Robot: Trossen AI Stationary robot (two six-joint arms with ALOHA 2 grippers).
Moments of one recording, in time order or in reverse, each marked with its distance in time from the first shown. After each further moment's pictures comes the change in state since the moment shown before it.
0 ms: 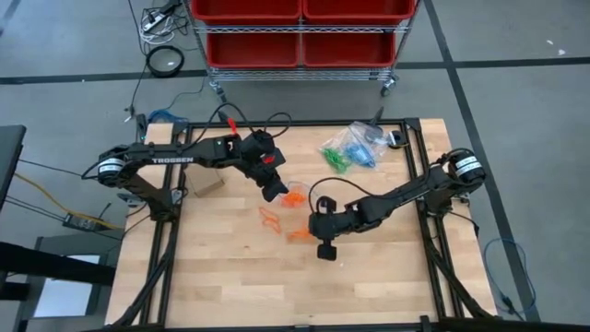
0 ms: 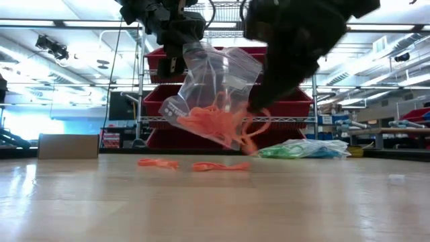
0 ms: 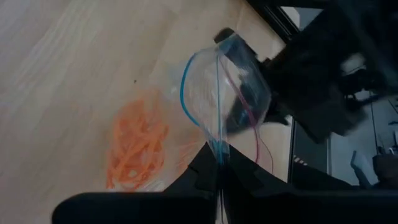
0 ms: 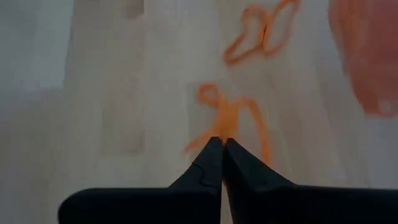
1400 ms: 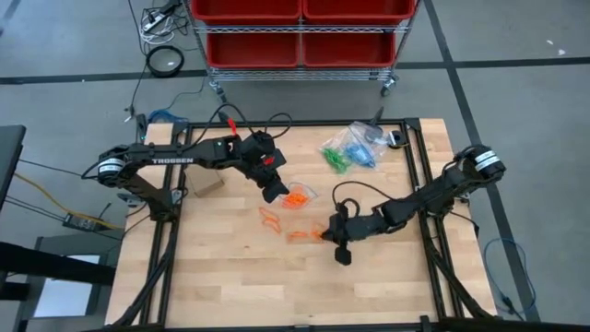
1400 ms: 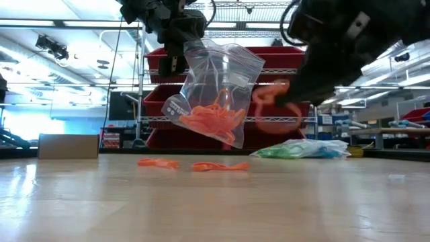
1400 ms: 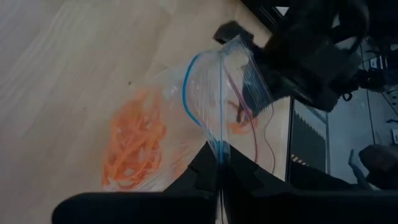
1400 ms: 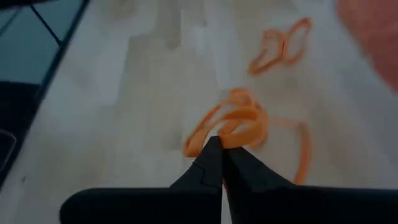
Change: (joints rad) left arm -0.008 0.000 0.000 0.014 0.000 -0.001; right arm 0.086 -0.168 -0.374 0.499 0.053 0.085
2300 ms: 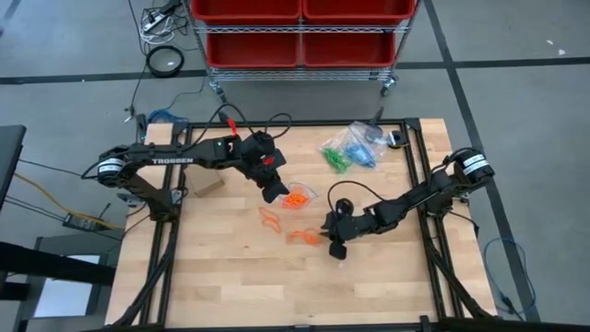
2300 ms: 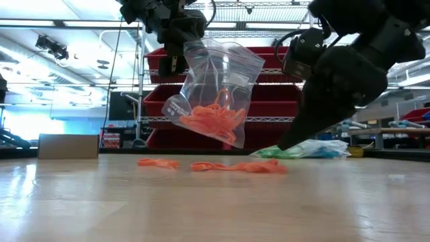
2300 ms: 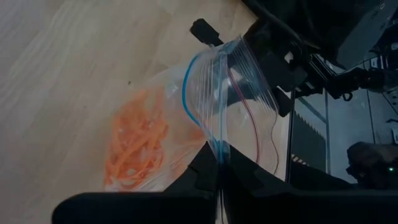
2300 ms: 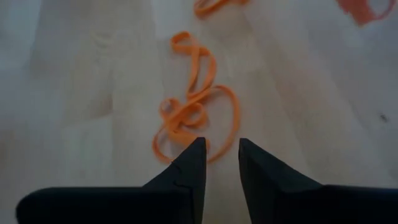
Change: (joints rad) left arm -0.001 0.000 0.000 -0.002 0.000 0.000; right arm -0.047 0.105 0.001 -0.075 0.036 0.038
